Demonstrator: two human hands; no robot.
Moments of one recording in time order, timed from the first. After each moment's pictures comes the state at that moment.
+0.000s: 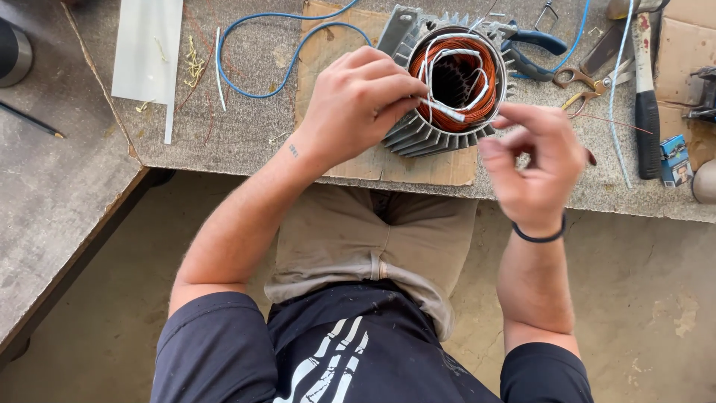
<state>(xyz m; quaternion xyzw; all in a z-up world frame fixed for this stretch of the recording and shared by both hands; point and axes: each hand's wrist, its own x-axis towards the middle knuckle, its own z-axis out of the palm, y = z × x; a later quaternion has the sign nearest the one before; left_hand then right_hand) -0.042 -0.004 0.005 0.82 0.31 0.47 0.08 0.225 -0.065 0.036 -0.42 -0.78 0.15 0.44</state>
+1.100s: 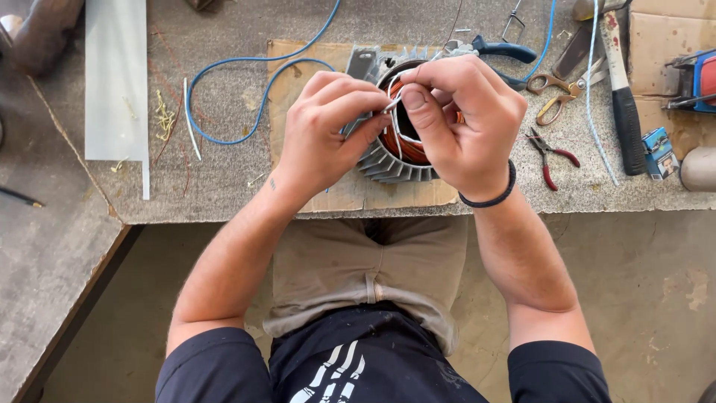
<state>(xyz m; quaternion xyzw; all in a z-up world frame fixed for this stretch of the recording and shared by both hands) -0.034 0.011 0.012 0.78 0.34 0.50 0.18 0.152 -0.004 0.087 -0.38 -0.80 0.13 0.45</state>
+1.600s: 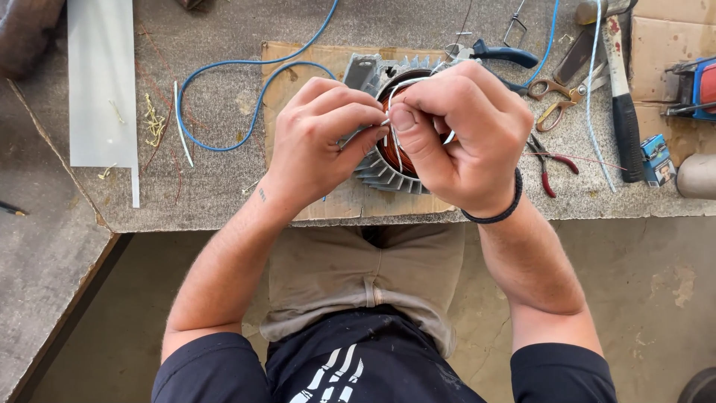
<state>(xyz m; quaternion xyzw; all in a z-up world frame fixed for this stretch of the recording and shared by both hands) -0.041 0.017 0.016 0.79 0.32 0.49 0.16 0.142 0.004 0.105 -0.33 -0.83 0.10 0.43</state>
